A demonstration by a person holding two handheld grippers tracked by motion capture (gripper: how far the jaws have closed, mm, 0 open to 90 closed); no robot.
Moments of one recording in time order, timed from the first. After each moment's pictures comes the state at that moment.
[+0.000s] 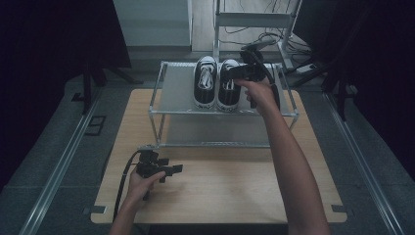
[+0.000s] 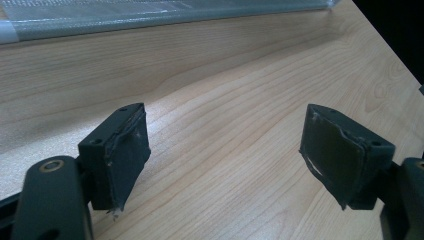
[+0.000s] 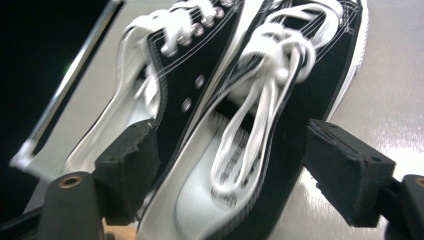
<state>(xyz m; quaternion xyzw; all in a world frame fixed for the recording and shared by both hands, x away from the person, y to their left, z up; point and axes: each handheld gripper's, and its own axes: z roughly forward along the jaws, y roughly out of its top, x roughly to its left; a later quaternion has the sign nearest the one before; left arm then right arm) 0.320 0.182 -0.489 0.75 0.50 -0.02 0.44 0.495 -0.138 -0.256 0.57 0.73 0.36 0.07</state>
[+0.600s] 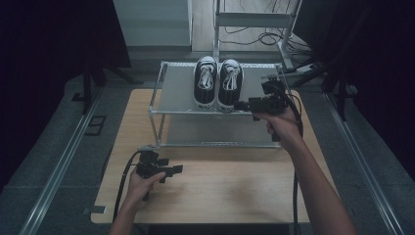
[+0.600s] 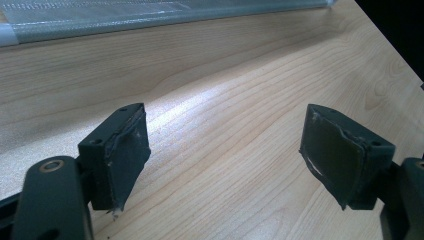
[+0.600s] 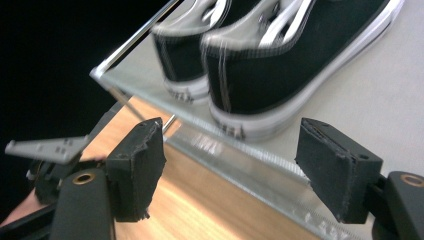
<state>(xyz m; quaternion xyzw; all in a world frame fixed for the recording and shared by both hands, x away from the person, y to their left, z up) 0.318 0.181 -0.486 0.76 0.49 -0.01 0.43 0.402 -0.191 -0.282 0.46 0.76 0.46 0.06</state>
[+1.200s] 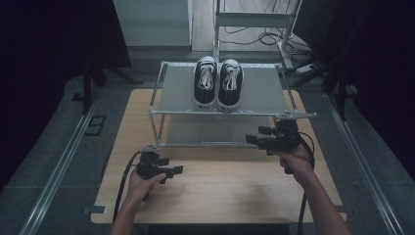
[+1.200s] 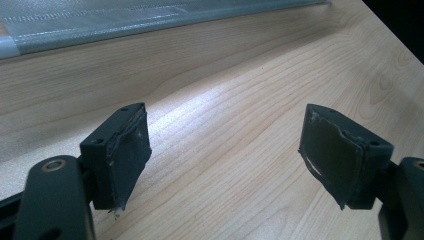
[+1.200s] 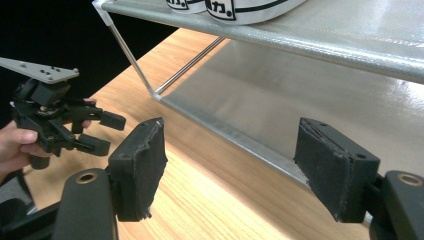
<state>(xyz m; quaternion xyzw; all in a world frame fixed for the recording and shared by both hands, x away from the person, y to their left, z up) 0.315 0.179 -0.485 0.76 0.48 0.01 0.43 0.349 -0.235 -0.355 0.40 0.77 0.48 0.08</state>
